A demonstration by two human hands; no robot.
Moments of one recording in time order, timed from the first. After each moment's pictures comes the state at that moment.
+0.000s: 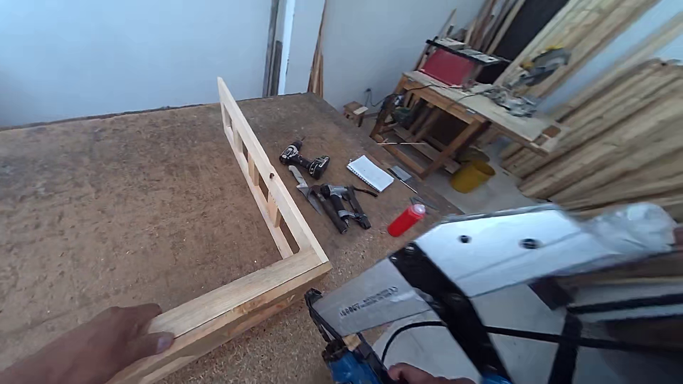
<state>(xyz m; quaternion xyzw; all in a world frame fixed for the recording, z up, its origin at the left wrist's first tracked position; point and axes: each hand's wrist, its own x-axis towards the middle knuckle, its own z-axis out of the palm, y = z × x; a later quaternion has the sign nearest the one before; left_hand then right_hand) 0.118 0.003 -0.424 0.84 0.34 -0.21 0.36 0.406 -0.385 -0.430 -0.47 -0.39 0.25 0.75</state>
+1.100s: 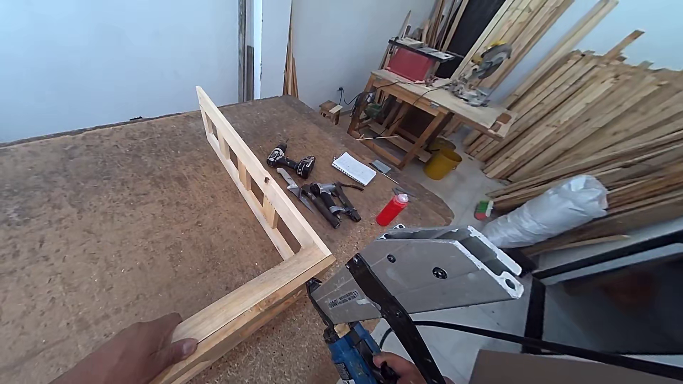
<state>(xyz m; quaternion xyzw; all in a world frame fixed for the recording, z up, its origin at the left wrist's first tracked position) 0.118 0.007 -0.424 0.85 0.31 -0.25 0.35 0.339 -0.364 -0.440 -0.55 -0.41 0.15 0.71</state>
